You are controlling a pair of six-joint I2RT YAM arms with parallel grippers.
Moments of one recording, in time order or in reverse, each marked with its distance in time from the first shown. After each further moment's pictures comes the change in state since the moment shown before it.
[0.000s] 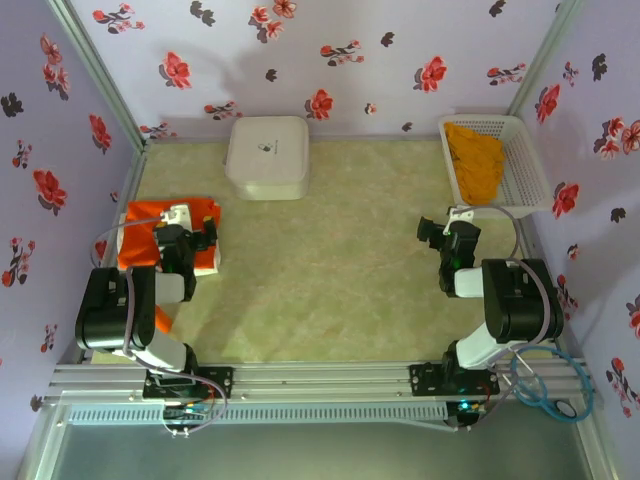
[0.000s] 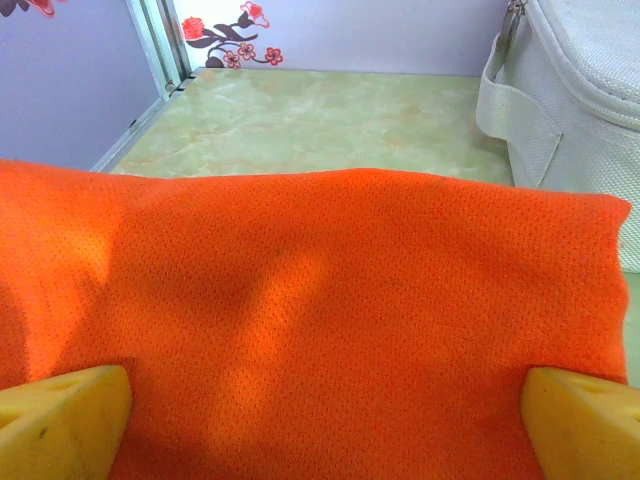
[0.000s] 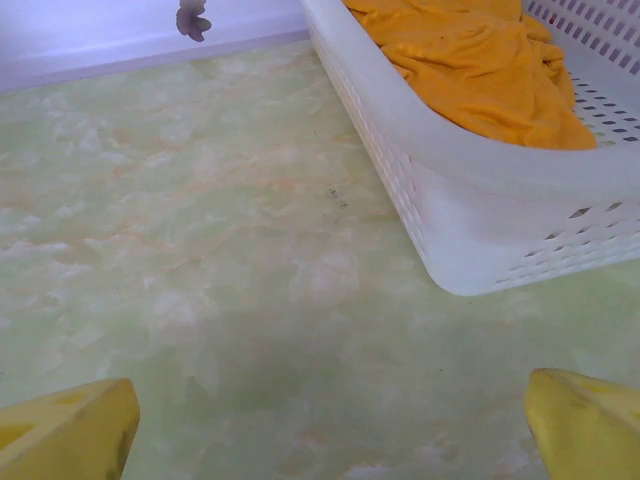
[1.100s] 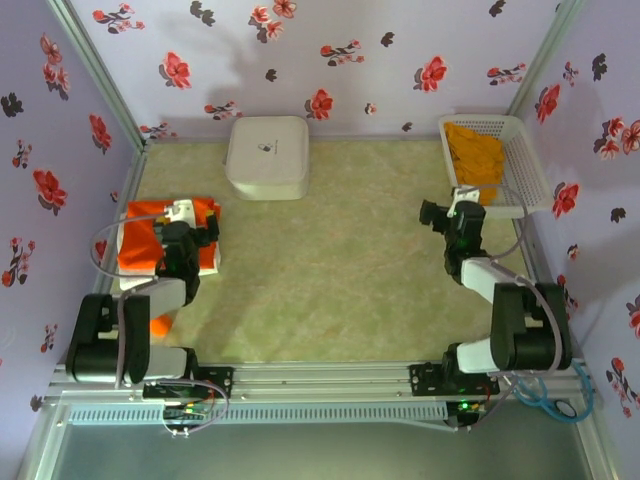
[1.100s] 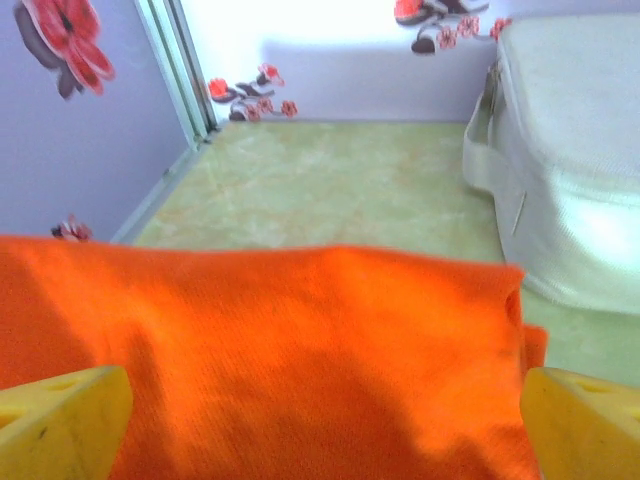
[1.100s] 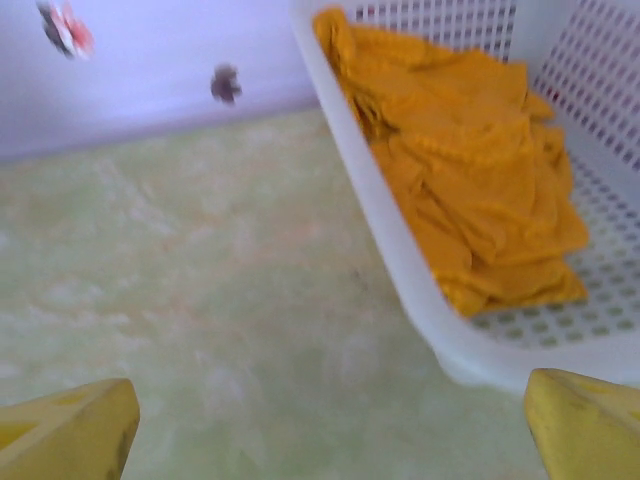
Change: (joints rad) left arm -0.105 -0.217 0.043 -0.206 -0.161 0.028; right arm 0.007 -0.204 0.187 -0.366 -0.021 0.014
